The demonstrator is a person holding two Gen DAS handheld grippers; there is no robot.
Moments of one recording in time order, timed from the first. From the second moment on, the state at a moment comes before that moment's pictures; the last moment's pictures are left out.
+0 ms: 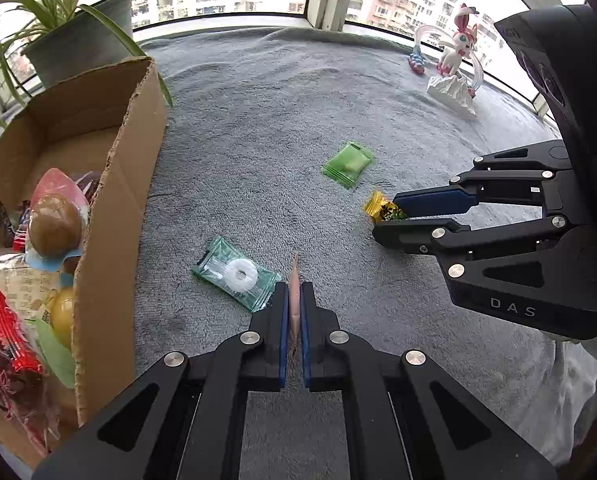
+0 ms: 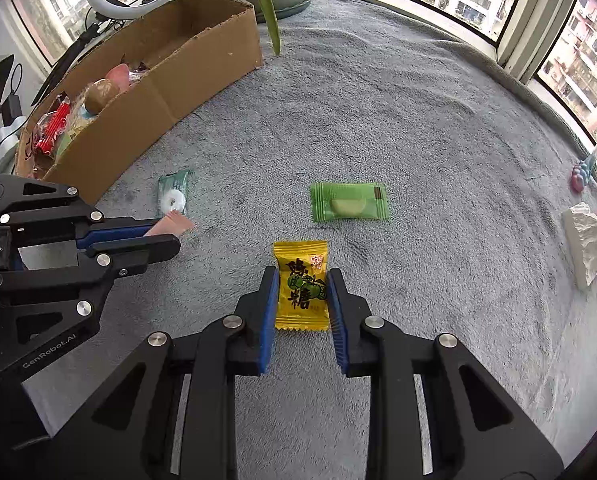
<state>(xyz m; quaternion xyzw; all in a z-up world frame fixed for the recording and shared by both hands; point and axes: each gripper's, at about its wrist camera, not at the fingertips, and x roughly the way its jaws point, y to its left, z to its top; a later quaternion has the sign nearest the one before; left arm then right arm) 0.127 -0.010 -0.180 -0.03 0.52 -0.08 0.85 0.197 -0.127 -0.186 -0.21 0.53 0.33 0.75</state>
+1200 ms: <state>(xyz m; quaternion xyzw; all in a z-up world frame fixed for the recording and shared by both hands) 0.113 0.119 -0.096 -0.09 0.41 0.00 0.91 0.183 -0.014 -0.095 -0.21 0.44 0.39 0.78</state>
